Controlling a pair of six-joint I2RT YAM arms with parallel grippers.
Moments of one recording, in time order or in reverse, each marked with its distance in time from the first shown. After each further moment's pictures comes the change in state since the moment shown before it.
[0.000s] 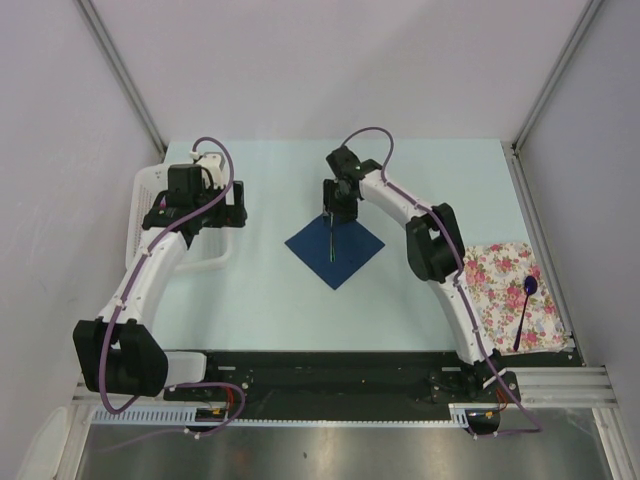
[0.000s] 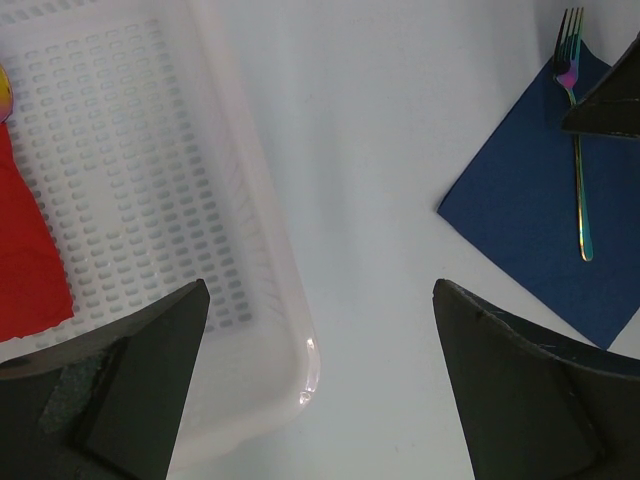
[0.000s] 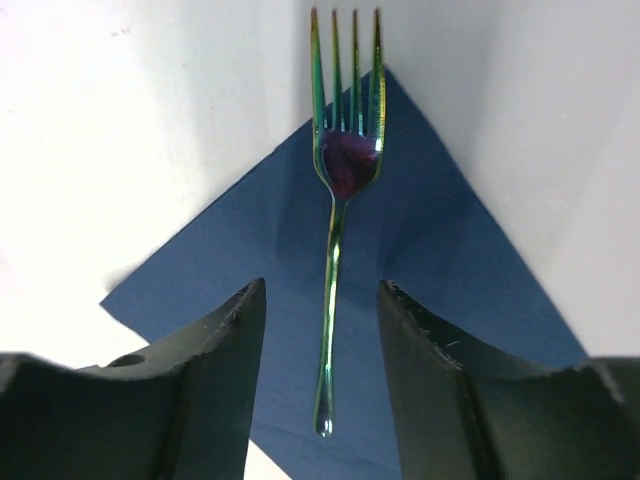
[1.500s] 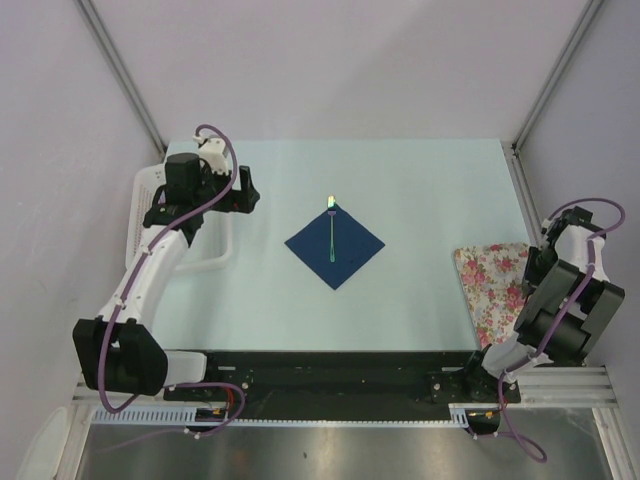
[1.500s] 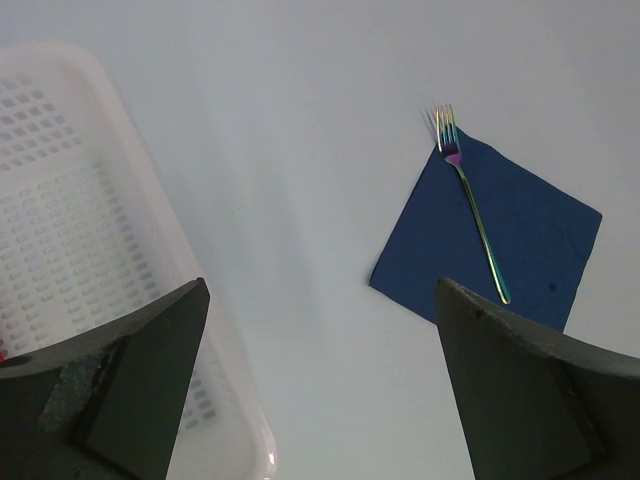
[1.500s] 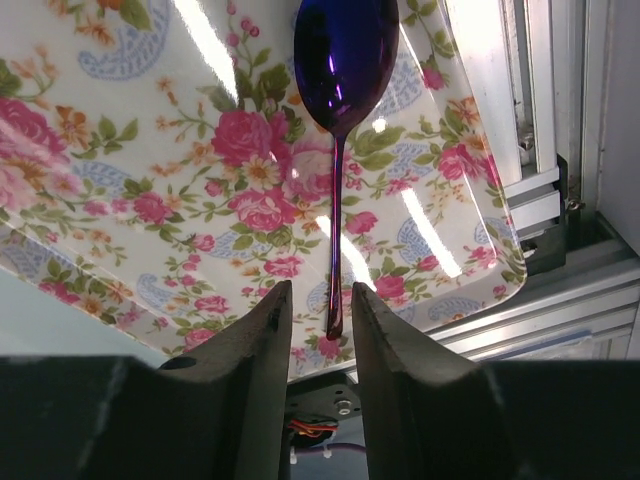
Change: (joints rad) left arm -0.021 0.006 0.026 0.176 0.165 0.008; right arm -1.141 -0.925 -1.114 -0.129 0.168 -0.733
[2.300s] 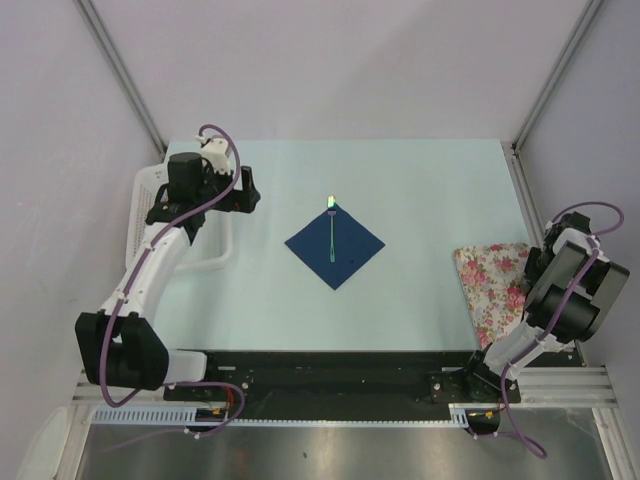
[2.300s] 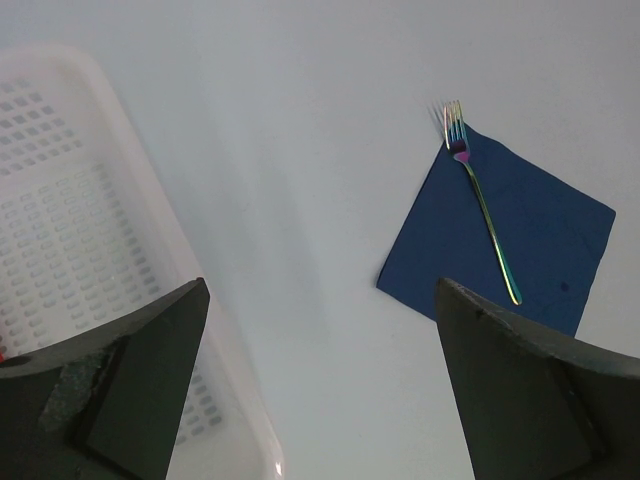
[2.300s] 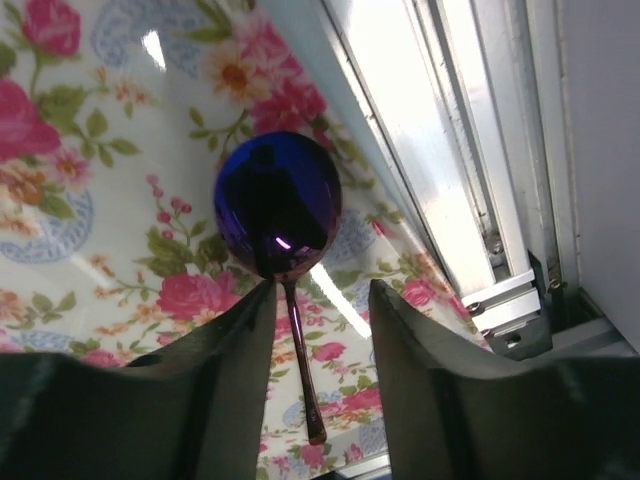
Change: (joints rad) left arm 0.000 0.025 0.001 0.016 0.000 0.019; right arm -0.024 0.156 -0.051 0.274 0.045 0.002
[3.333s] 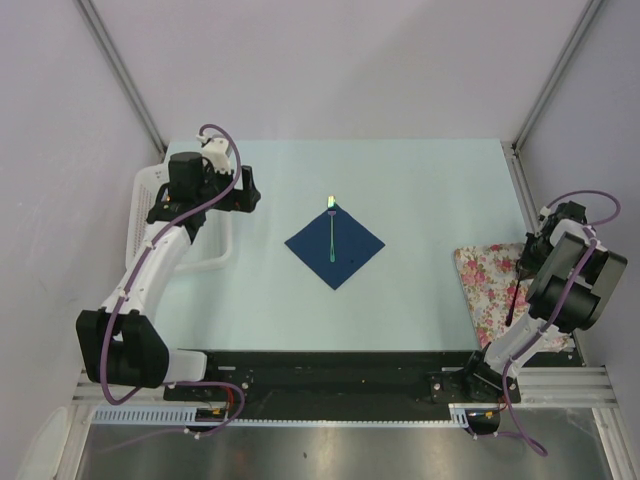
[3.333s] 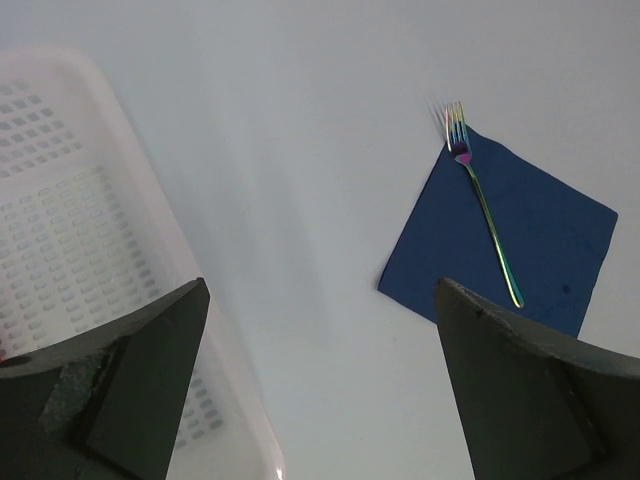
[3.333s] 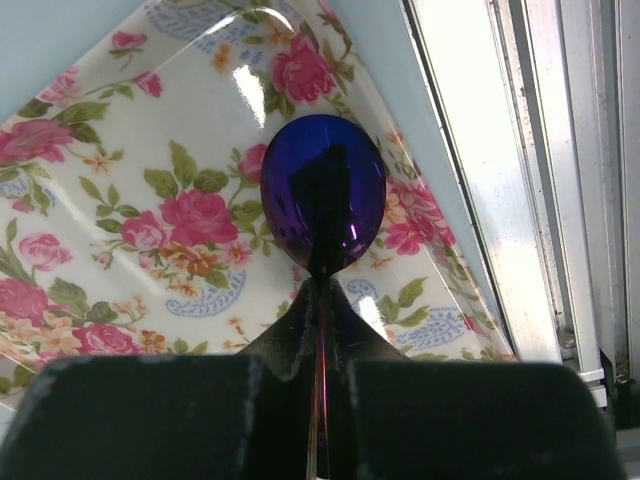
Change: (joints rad) left arm 0.000 0.014 0.002 0.007 -0.001 0.000; right arm 0.045 0.084 0.084 0.060 -0.164 0.050
